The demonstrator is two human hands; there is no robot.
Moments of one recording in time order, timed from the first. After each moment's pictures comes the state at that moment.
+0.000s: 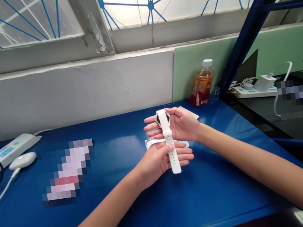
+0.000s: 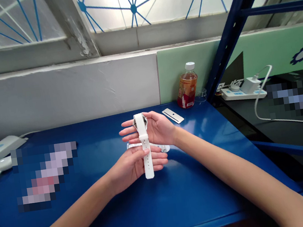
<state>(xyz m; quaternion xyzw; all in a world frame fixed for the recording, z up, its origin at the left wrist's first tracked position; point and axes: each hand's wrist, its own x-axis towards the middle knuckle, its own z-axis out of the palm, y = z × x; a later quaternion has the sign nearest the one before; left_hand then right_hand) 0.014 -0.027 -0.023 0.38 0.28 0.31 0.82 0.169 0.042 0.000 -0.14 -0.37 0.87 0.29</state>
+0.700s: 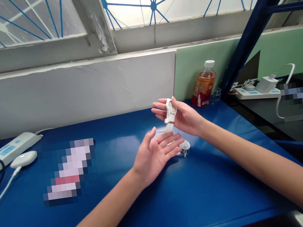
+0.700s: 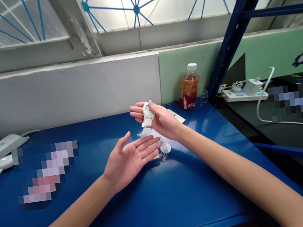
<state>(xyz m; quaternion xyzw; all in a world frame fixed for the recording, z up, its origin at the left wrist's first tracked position) 0.011 -0.022 -0.011 0.22 0.28 0.40 0.85 0.169 0.051 0.000 -0.20 -0.40 0.74 0.50</state>
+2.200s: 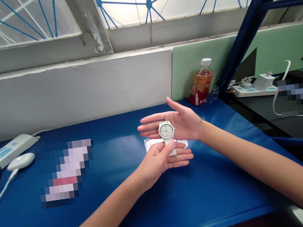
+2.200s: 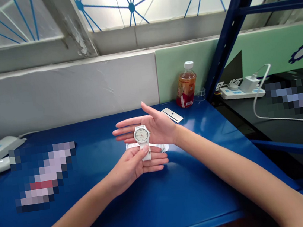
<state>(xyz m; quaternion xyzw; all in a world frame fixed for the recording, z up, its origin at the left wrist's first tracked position) 0.020 -0.032 -0.024 0.42 0.33 0.32 0.78 0.172 0.036 0.012 -0.10 -0.40 0.87 0.26</state>
